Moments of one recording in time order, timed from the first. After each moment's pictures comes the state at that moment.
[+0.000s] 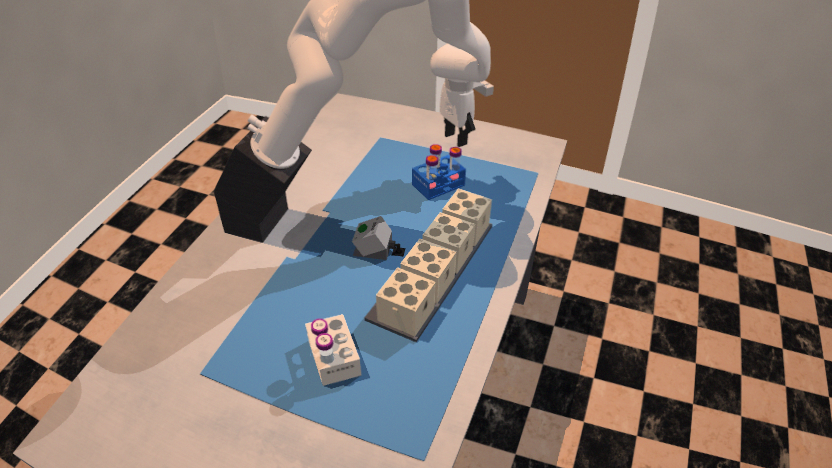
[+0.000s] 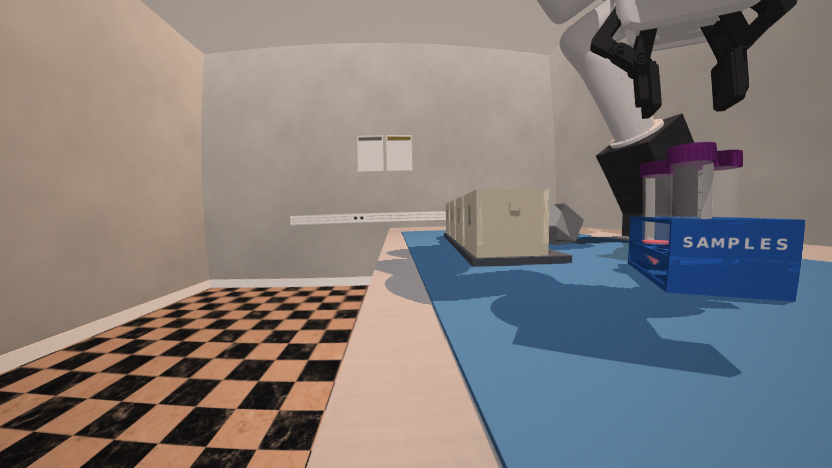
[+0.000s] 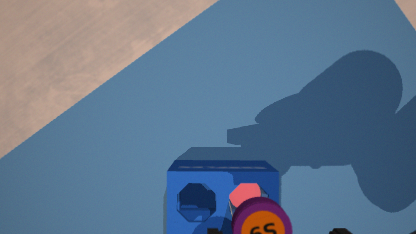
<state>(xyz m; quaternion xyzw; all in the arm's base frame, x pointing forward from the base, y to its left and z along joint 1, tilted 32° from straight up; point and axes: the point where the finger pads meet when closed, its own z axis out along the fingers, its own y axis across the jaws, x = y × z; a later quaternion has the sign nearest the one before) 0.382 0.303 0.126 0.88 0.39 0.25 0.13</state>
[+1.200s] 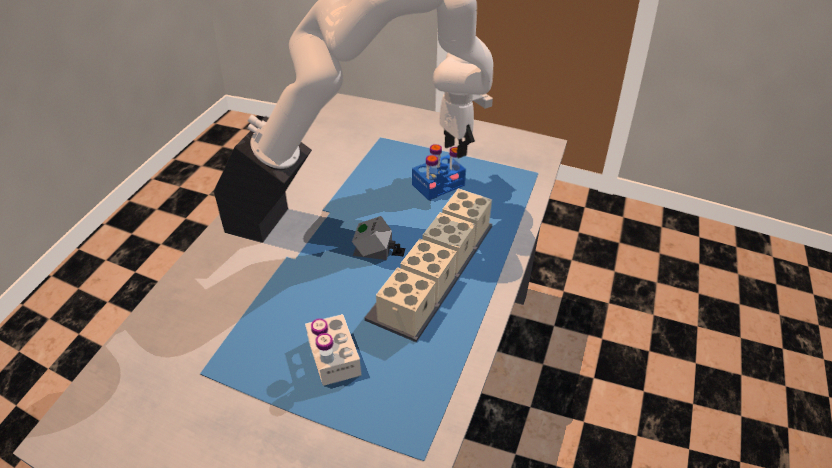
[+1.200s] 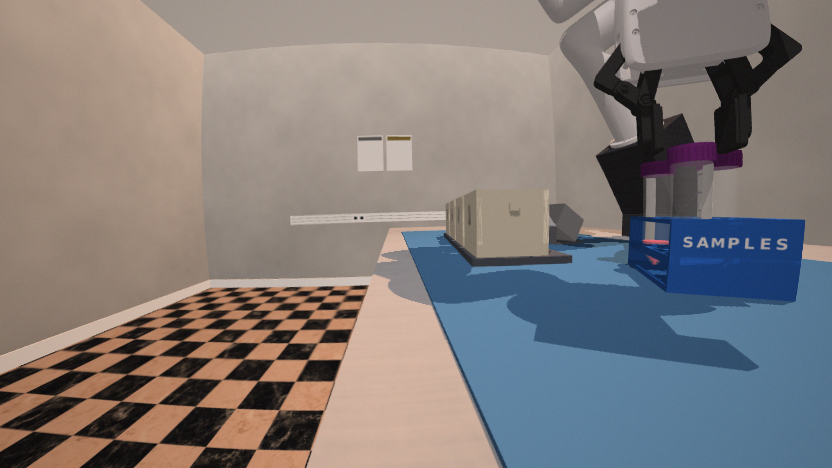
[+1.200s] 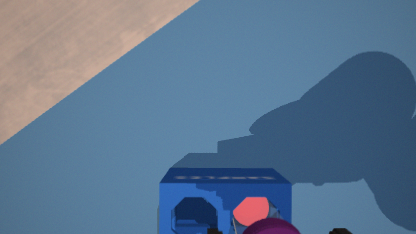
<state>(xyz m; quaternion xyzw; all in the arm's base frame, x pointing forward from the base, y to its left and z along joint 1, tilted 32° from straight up) 0.402 0.302 0.095 0.88 0.39 0.25 0.13</state>
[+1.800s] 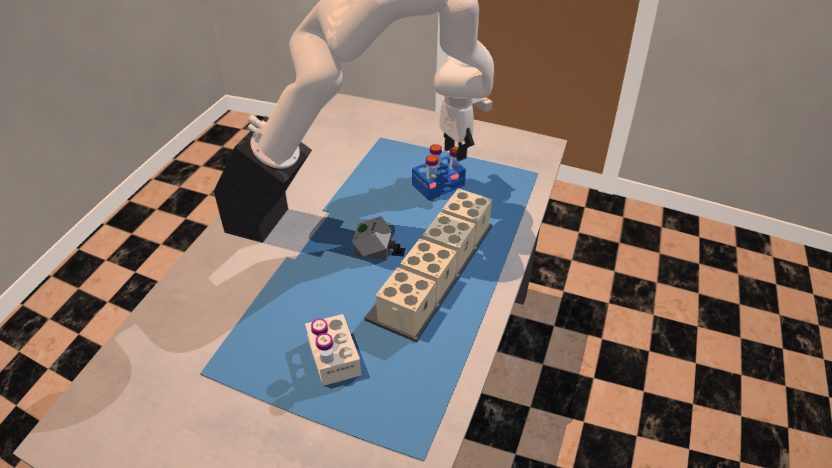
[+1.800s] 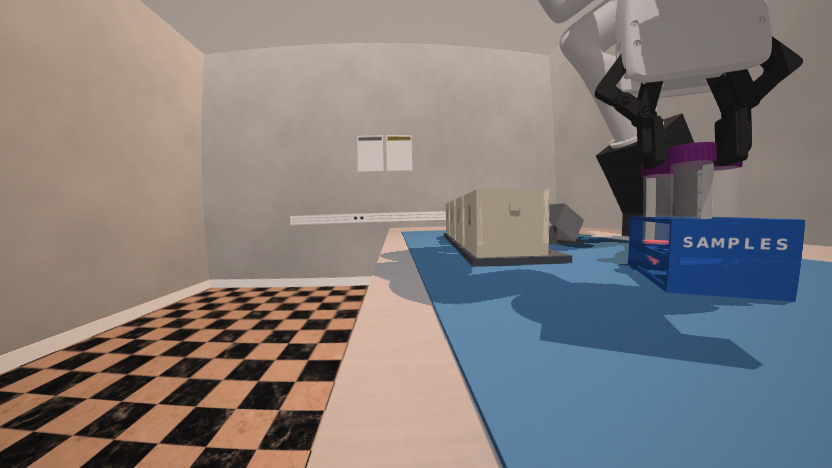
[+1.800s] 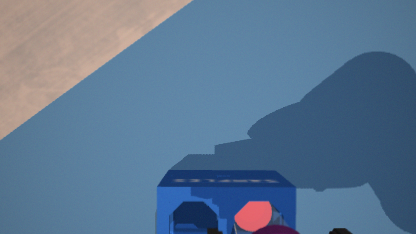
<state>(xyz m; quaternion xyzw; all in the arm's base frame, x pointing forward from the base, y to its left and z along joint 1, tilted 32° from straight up) 0.408 0.302 0.086 0.88 0.39 0.25 0.13</state>
